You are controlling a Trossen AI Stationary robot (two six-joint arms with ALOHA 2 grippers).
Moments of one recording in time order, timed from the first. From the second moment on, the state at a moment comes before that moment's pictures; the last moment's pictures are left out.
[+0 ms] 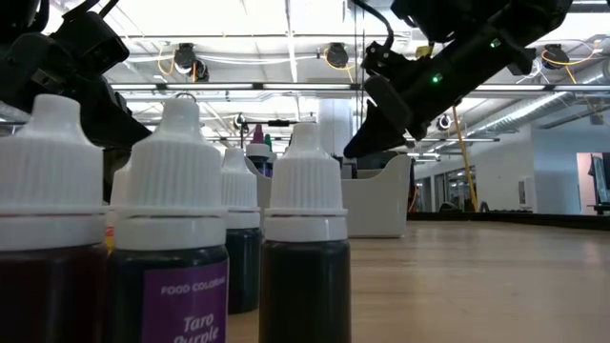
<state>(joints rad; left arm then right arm) -0.54 1.17 0.25 0.39 -0.63 -0.37 0.15 1.58 0.74 0.20 0.55 0.31</state>
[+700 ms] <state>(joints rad) -0.54 1.17 0.25 0.39 -0.64 -0.38 0.12 1.58 0.63 0.33 0.53 0.31</state>
